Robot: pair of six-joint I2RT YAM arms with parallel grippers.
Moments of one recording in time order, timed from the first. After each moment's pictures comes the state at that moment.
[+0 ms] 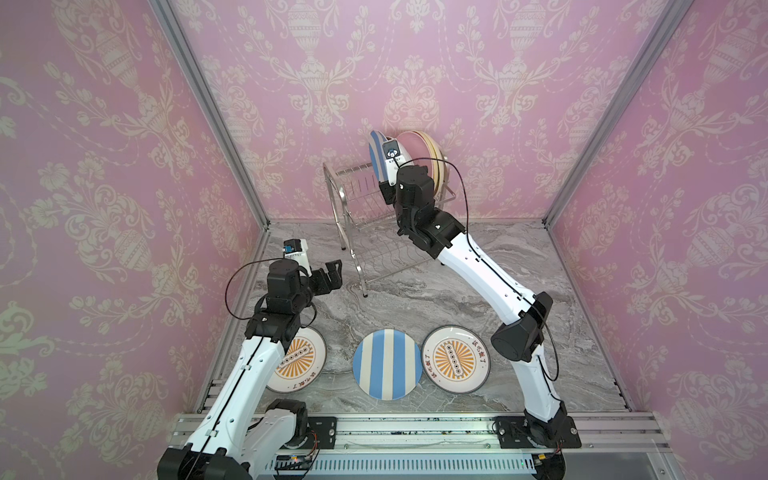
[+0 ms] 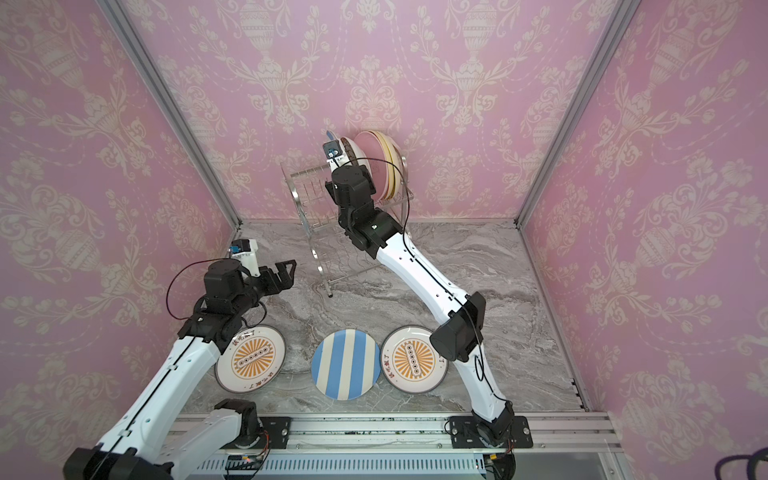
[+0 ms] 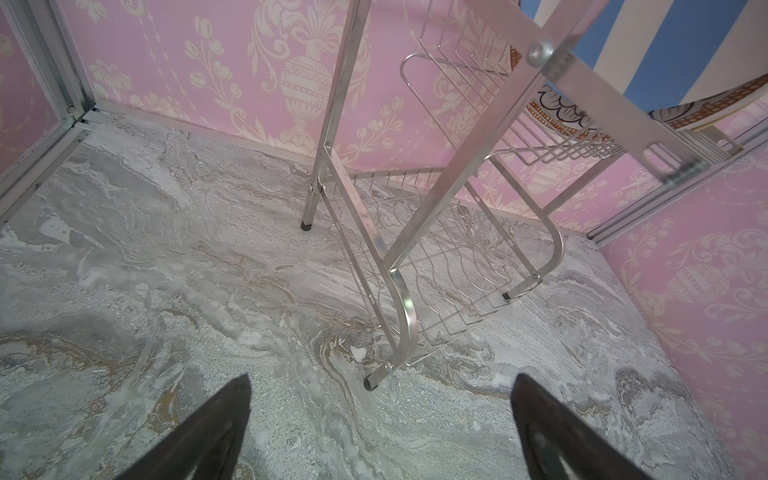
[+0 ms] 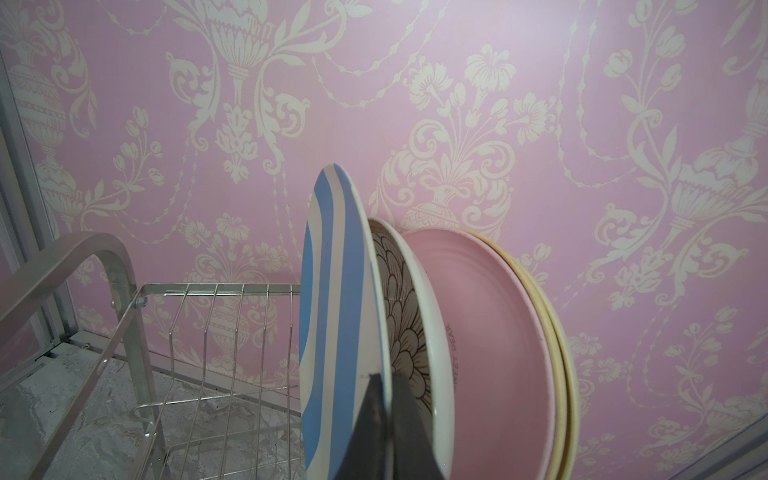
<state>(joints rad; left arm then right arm) -0.11 0.97 0.80 -0.21 0.13 -0.39 0.75 2.16 2.46 -0.25 0.69 -0.28</state>
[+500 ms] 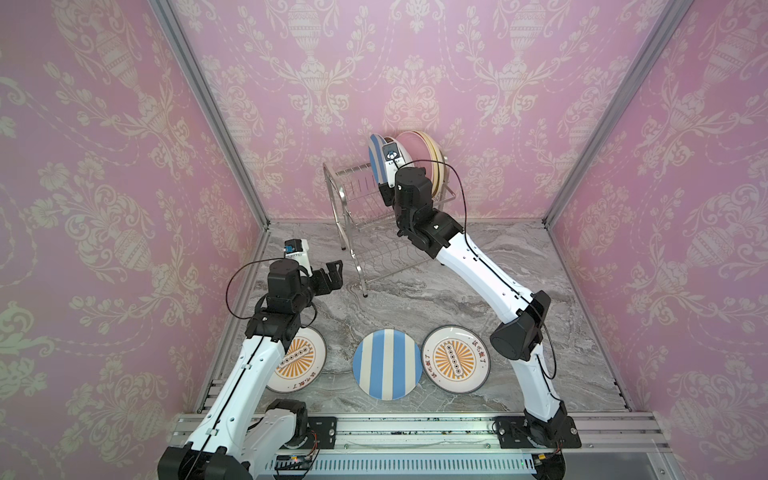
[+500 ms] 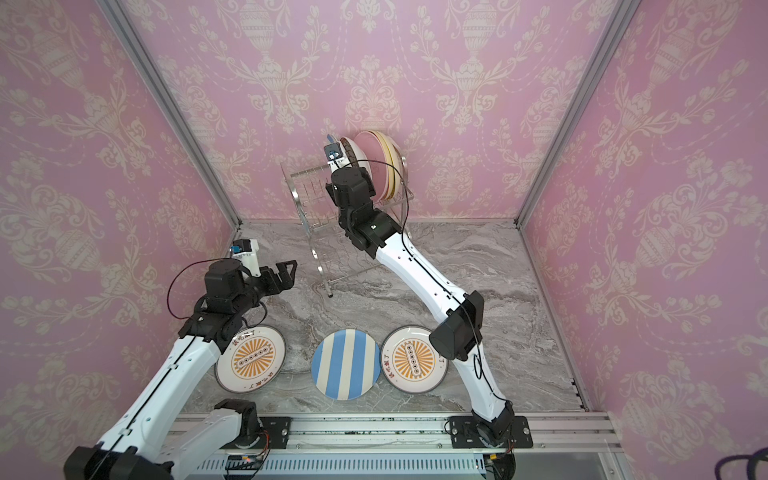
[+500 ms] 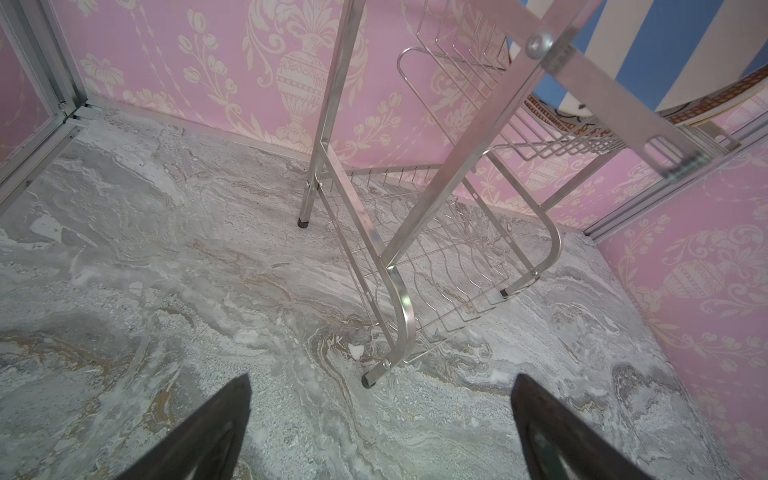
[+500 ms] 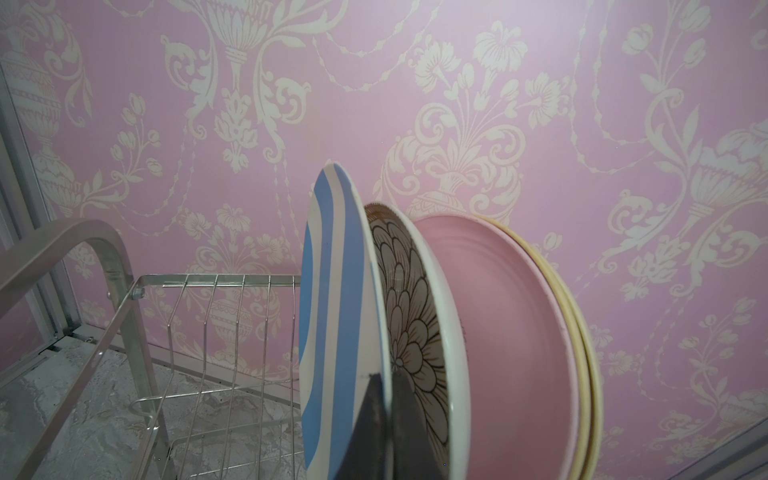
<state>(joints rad) -0.11 0.98 0.80 -0.21 0.14 -0.39 0.74 2.18 2.45 -0.26 0.68 -0.26</state>
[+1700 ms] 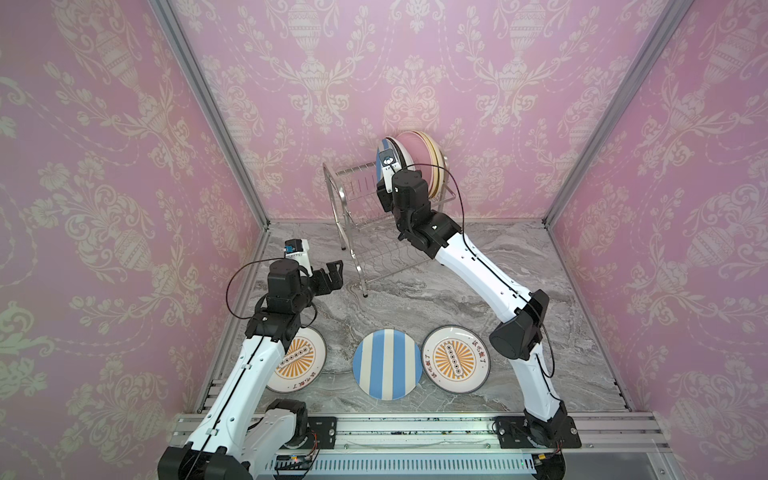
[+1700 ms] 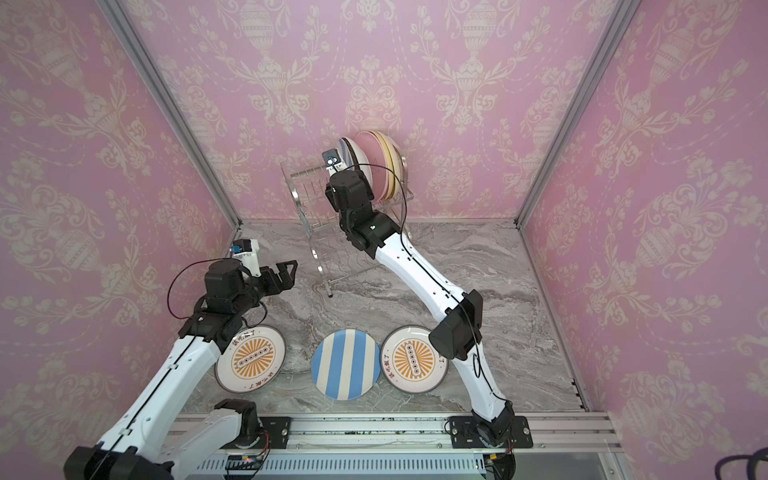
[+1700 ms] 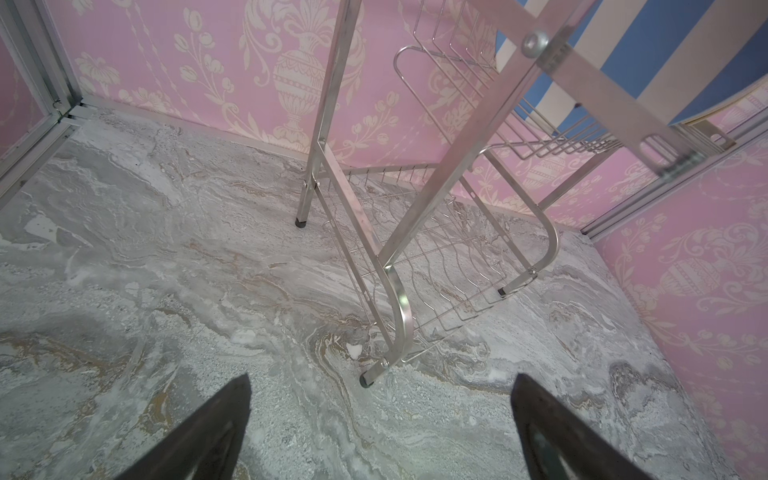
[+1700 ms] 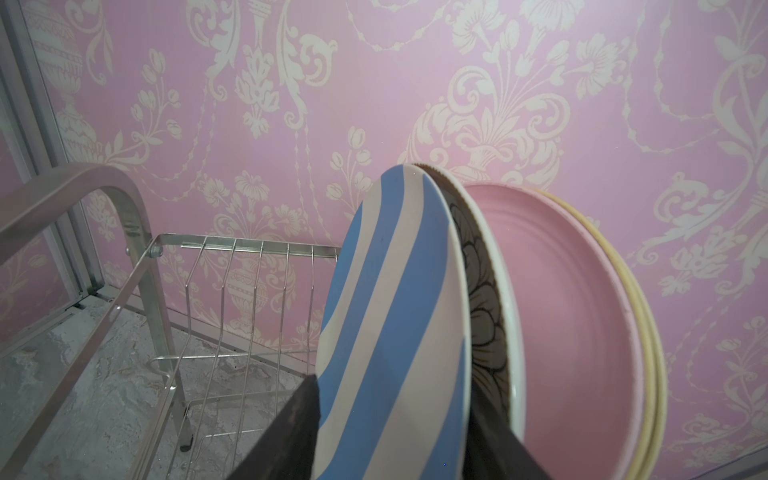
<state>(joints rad) -0.11 0.98 0.80 -0.21 0.15 -0.39 0.74 2.18 2.43 -0.33 0.62 -0.23</state>
